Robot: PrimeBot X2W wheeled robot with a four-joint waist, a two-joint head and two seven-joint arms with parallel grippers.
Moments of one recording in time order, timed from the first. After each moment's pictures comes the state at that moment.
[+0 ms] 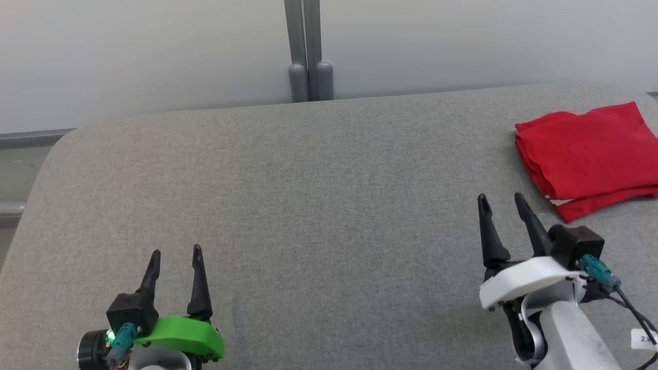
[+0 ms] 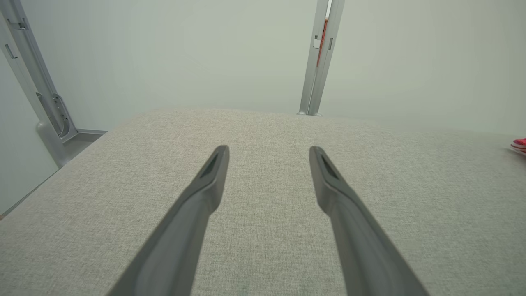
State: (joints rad) left arm -0.07 0.07 -0.11 0.32 -0.25 0.04 -0.26; right arm -0.22 -0.05 0.04 0.36 0.24 0.13 -0.26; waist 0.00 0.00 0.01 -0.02
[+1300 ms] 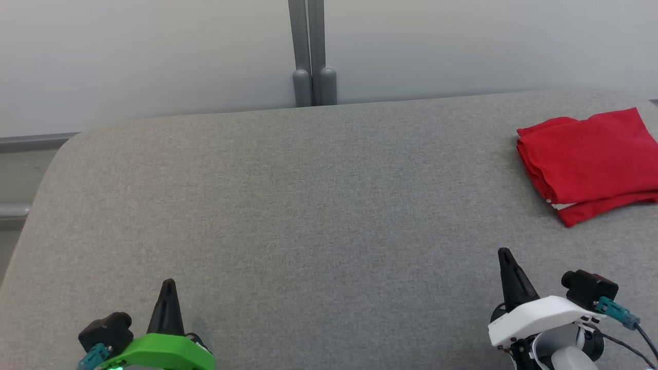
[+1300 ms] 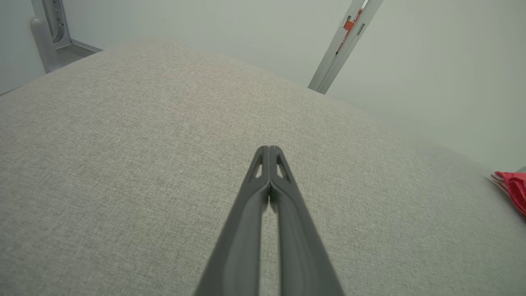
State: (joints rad) left arm -0.01 0.06 -0.08 0.32 -0.52 0.02 -0.18; right arm -0.07 -0.05 0.05 0.35 0.55 0.13 -0.19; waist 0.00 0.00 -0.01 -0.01
